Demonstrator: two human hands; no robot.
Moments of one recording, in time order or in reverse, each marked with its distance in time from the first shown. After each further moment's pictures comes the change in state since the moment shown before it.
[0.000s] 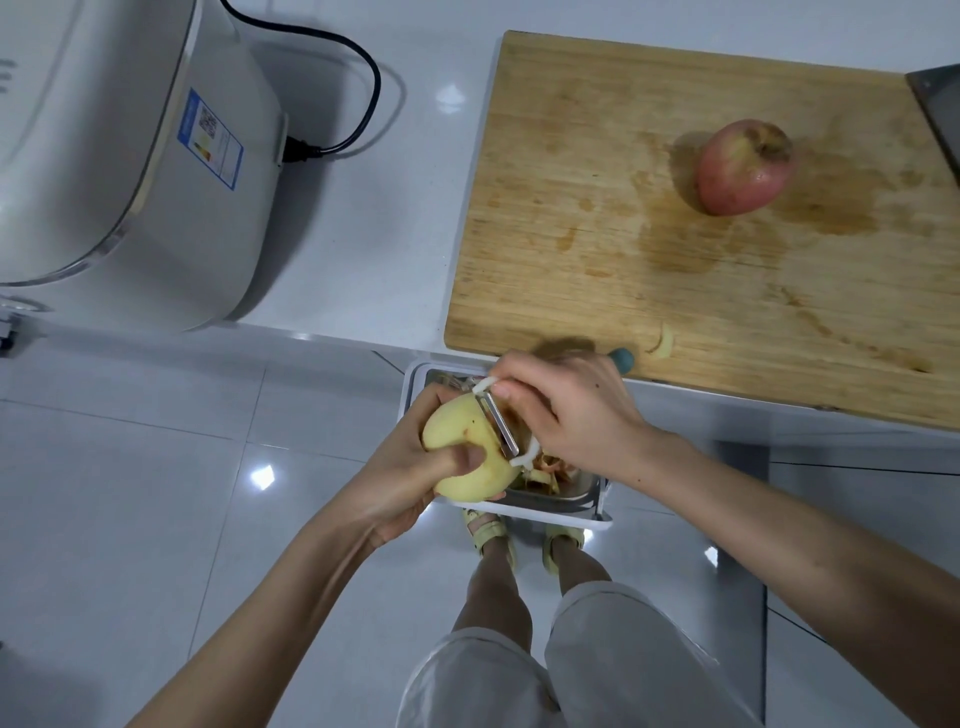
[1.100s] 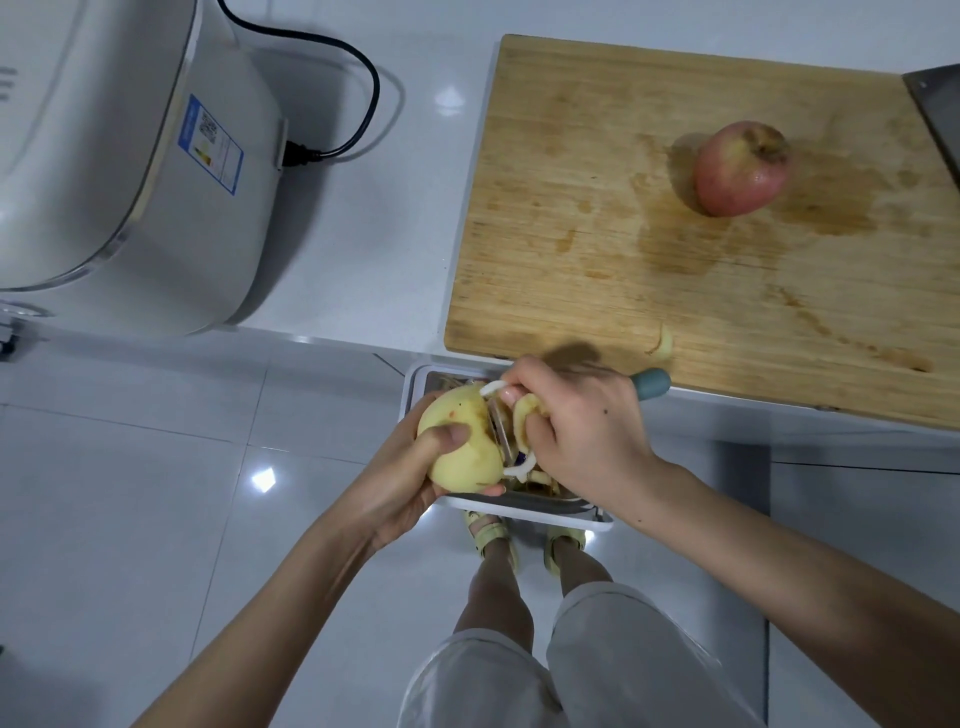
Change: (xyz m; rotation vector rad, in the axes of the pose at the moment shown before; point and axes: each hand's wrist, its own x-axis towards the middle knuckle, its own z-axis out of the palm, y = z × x) left_hand 0.003 0.000 0.001 -0.177 0.016 -0.031; right_hand -0.011 -0.025 -0.006 -0.116 0.077 0.132
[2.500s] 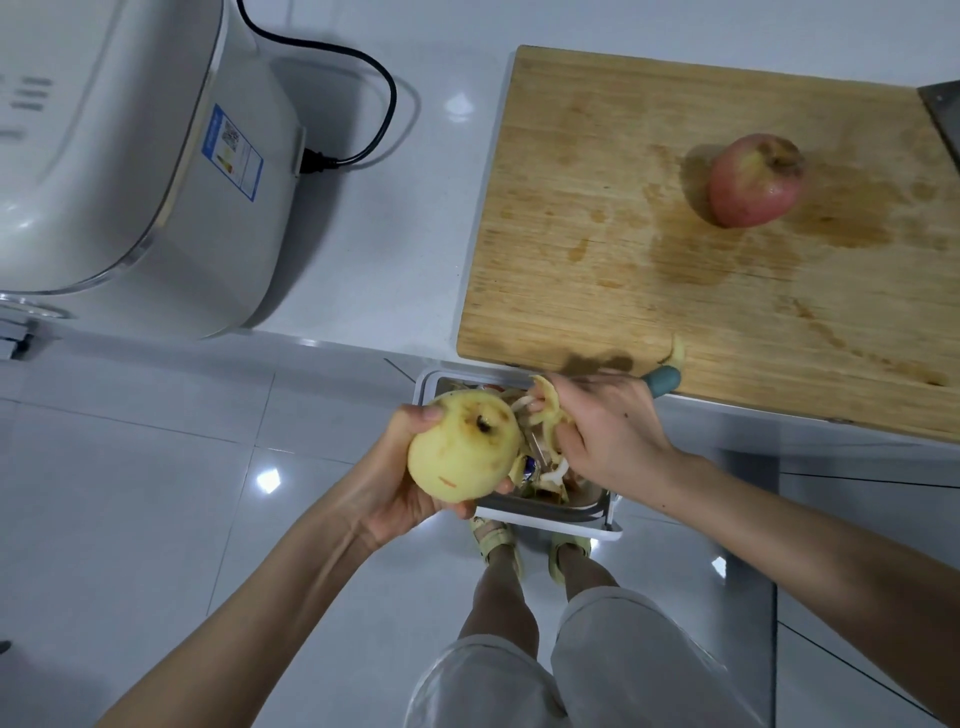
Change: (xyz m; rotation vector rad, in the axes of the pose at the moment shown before) left_hand -0.006 0.019 -0.005 -0.201 -0.217 -0.192; right_hand 0.000 0.031 0.009 -0.062 -0.148 -0.074
